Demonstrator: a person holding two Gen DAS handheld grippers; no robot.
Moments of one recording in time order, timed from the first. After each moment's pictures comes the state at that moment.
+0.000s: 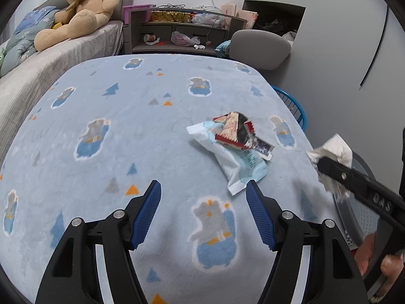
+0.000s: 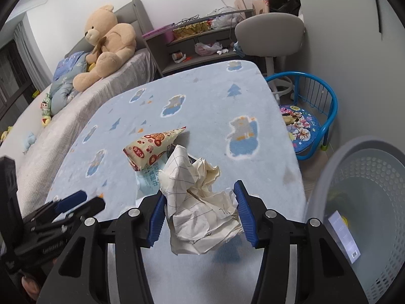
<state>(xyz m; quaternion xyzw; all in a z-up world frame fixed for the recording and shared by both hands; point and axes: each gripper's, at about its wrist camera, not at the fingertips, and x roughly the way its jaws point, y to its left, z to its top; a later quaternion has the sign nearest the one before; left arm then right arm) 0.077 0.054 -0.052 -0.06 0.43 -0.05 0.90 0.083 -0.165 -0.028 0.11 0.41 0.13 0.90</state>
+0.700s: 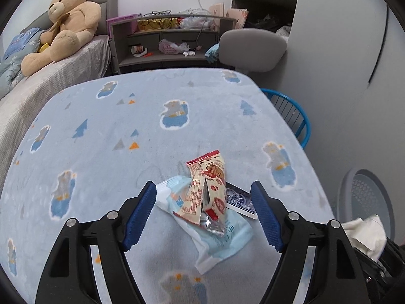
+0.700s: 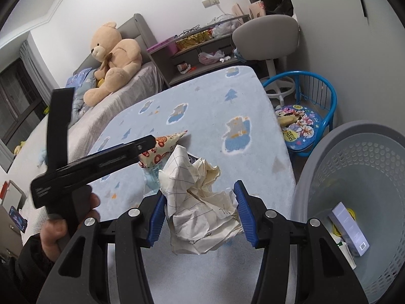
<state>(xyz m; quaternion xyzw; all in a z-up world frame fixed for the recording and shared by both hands) 0.167 -0.001 -0.053 -0.01 0.43 -0.05 0.90 0.065 -0.195 -0.031 0.16 0.39 0.15 0.90</state>
